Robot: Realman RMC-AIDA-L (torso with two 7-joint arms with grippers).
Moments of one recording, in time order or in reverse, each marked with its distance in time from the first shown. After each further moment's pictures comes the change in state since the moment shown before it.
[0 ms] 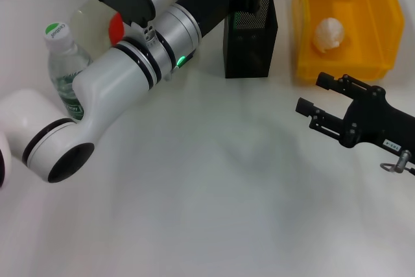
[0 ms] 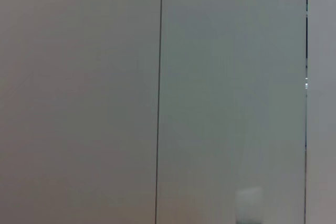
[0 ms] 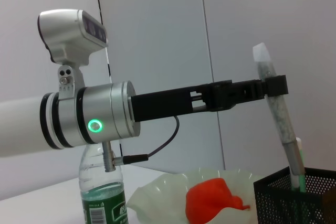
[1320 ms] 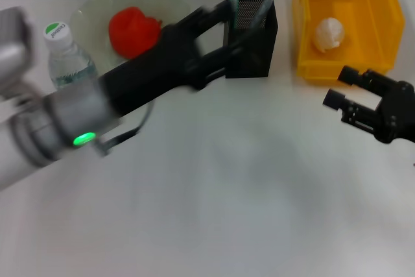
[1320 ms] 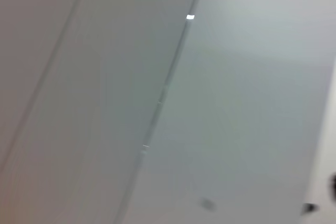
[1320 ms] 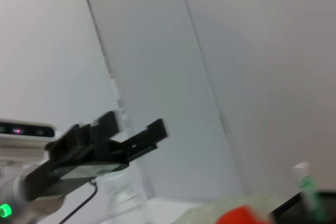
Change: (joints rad) left arm 0.213 0.130 0.069 0.127 0.458 0.698 -0.651; right arm -0.021 -0.061 0.017 -0.048 -0.019 -0.164 0.248
